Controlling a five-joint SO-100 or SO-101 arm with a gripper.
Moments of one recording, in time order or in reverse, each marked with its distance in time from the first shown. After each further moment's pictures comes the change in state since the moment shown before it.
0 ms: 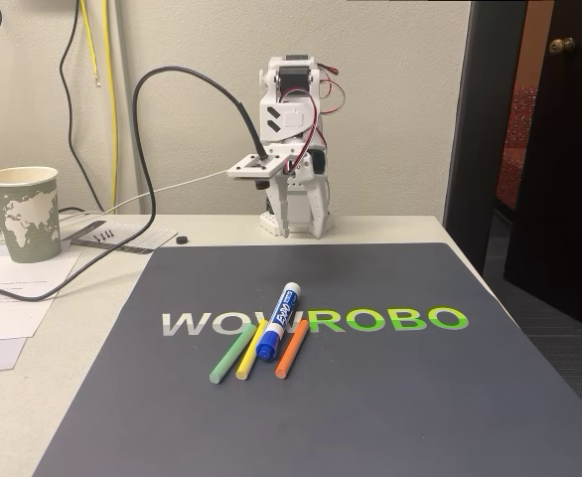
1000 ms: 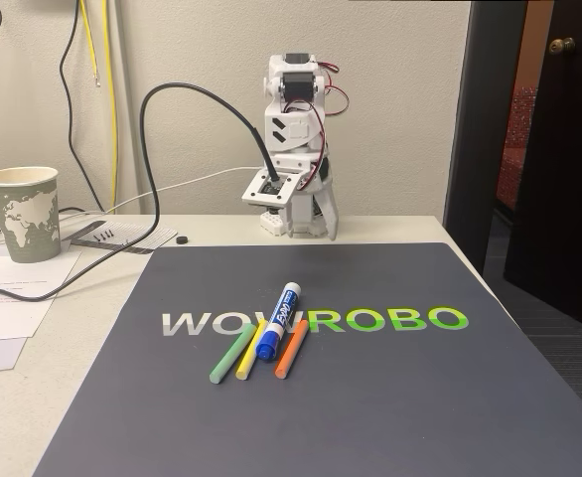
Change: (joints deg) arm -1.9 -4.0 -0.7 11.8 -1.6
